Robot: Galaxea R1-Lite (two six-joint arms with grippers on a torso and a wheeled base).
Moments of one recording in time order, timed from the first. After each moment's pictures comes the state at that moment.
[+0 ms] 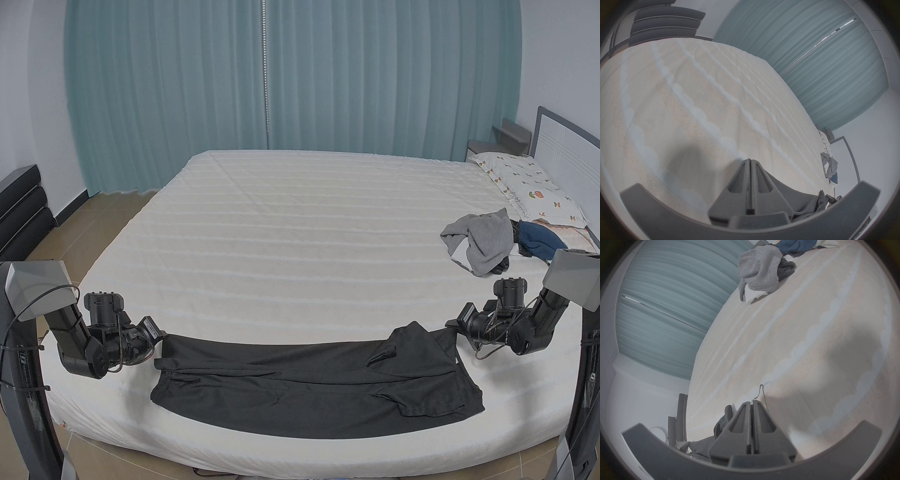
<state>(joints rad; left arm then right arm) 0.10 2.32 -0.67 -1.00 -0.30 -0.69 -0.05 2.37 -0.85 -0.89 0.35 0.81</state>
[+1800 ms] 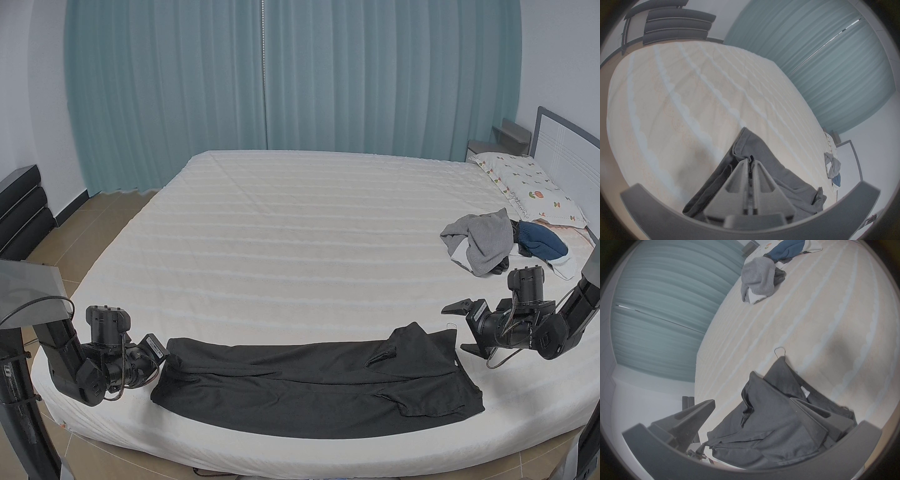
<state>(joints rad) -0.04 2.14 -0.40 -1.08 -0.10 -0.82 0.09 1.98 -0.60 -0.70 0.24 0.98</state>
